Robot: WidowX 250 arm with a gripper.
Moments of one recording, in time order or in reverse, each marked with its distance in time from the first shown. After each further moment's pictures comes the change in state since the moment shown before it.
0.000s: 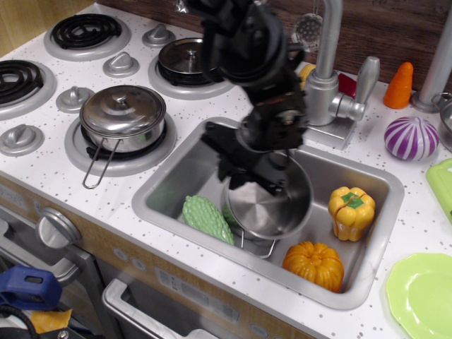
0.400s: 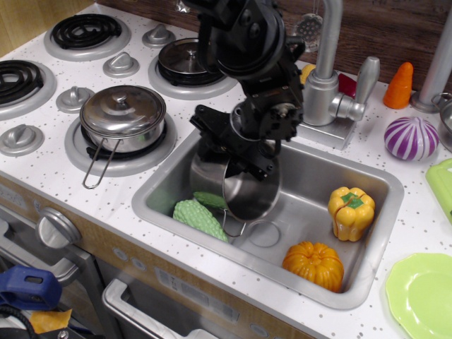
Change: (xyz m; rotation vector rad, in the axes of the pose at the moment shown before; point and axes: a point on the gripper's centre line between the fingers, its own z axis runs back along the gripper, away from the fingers) arm 0.008 0.010 0.002 0.083 -0.045 -0.010
